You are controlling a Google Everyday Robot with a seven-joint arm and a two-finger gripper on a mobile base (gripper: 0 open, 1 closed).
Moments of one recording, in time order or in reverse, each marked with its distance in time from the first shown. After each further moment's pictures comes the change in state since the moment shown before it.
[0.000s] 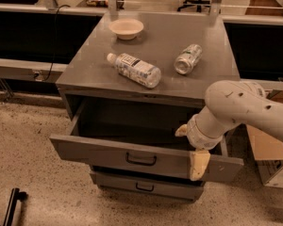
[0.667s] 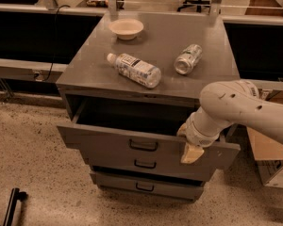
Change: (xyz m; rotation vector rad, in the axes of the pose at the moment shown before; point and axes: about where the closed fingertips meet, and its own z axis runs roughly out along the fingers) arm 0.007 -0.016 0.010 0.031 0.046 0.102
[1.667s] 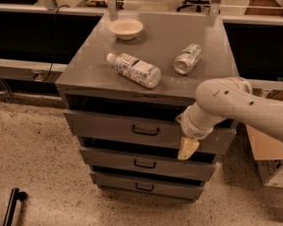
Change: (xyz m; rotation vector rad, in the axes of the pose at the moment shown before) arm -0.007 -0.036 0.008 0.076 -0.011 0.020
